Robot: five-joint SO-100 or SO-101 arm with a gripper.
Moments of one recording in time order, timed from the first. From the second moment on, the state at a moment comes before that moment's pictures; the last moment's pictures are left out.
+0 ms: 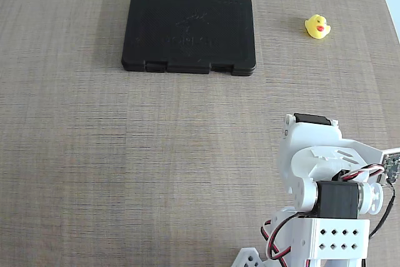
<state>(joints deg) 3.4 188.8 179.1 58.4 -1.2</state>
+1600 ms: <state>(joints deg) 3.7 128.3 131.9 44.0 -1.6</state>
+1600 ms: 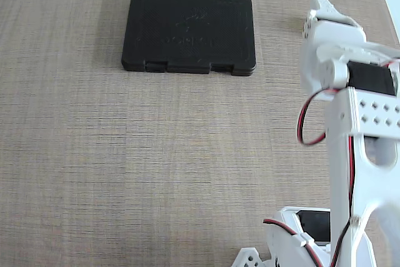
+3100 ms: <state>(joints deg) 11.6 37.9 41.4 73.6 -1.8</state>
